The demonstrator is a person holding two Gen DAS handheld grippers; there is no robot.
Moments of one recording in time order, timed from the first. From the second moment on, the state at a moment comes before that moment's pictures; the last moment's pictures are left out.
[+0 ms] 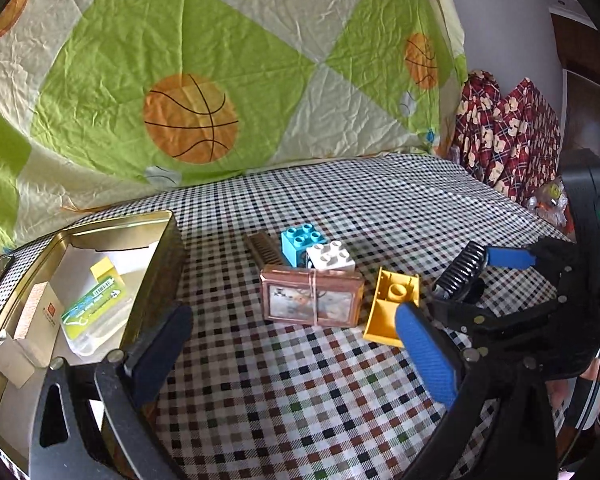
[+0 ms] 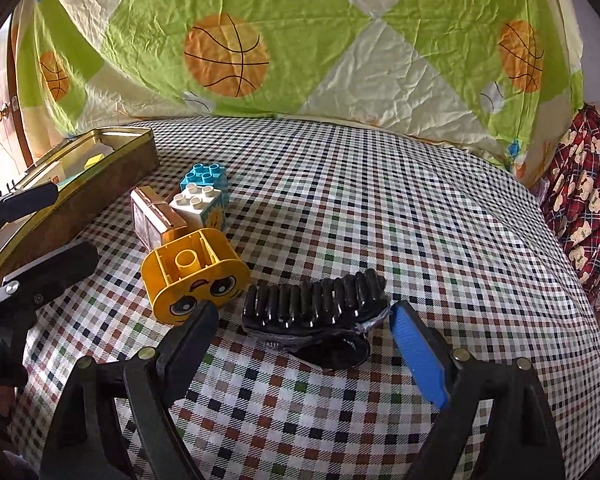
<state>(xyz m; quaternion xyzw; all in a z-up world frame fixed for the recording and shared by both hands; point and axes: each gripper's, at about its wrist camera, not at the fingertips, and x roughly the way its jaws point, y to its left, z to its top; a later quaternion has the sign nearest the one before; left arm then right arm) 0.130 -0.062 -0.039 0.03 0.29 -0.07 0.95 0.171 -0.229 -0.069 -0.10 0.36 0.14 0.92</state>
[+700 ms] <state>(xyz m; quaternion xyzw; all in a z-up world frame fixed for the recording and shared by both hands) 0.142 -0.110 -0.047 0.09 0.33 -0.15 0.93 0.178 -0.252 -0.046 -0.01 0.30 0.09 0.95</state>
